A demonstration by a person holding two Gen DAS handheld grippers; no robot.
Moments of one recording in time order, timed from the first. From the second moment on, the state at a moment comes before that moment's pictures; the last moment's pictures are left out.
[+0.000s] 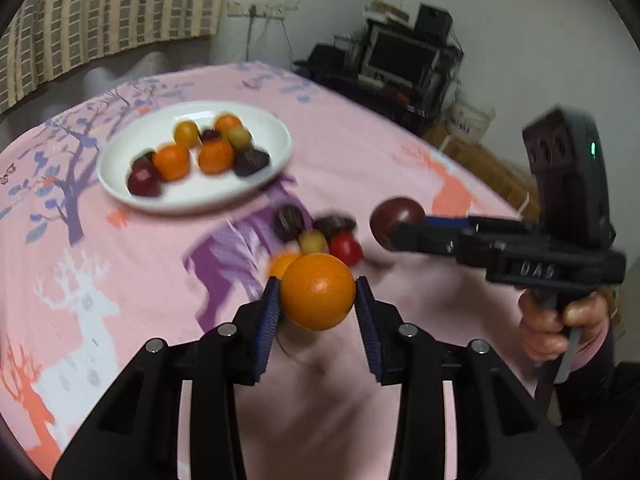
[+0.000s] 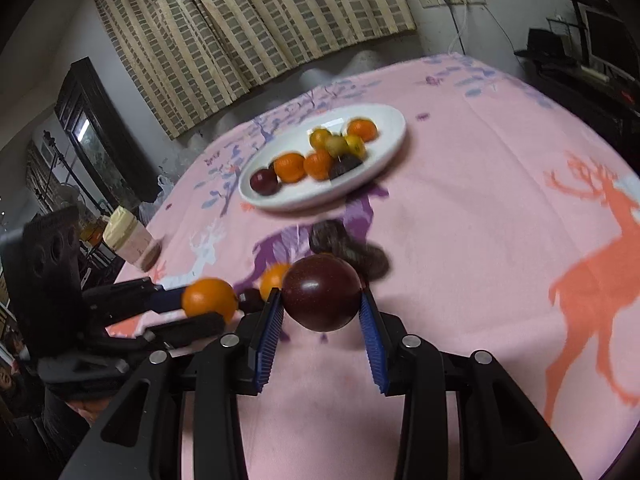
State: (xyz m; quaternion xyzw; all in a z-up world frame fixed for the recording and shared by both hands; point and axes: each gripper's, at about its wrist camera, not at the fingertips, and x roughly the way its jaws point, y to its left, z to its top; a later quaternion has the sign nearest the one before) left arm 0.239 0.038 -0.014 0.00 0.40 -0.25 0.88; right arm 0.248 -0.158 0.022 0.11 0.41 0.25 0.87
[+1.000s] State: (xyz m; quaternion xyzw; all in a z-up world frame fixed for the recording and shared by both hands) left arm 0.357 0.115 0.001 -0.06 0.40 -0.06 0.91; right arm 0.348 -0.122 0.039 0.06 0.39 0.27 0.88
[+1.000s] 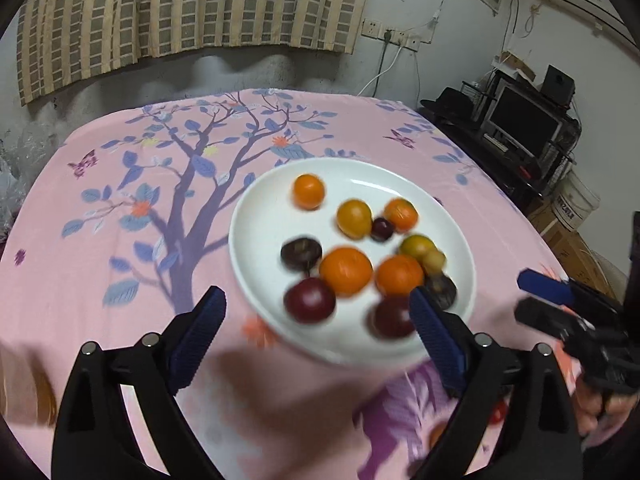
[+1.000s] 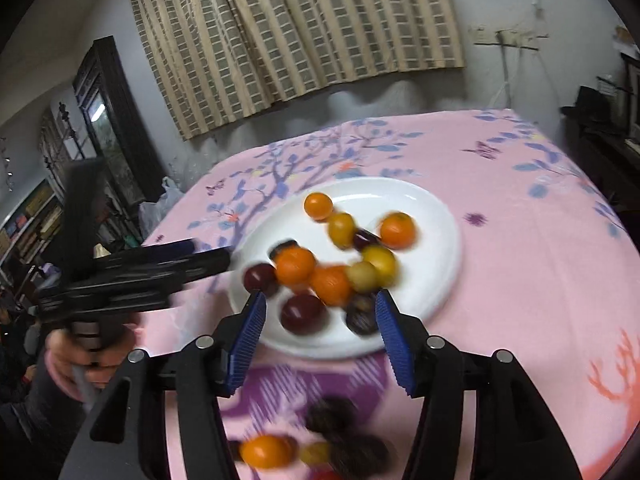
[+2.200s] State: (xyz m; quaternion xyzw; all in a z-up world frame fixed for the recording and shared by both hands) left arm 0.235 0.031 -0.064 0.04 0.43 -0.19 0.88; right arm 0.318 -0.179 -0.022 0.20 0.47 0.25 0.82
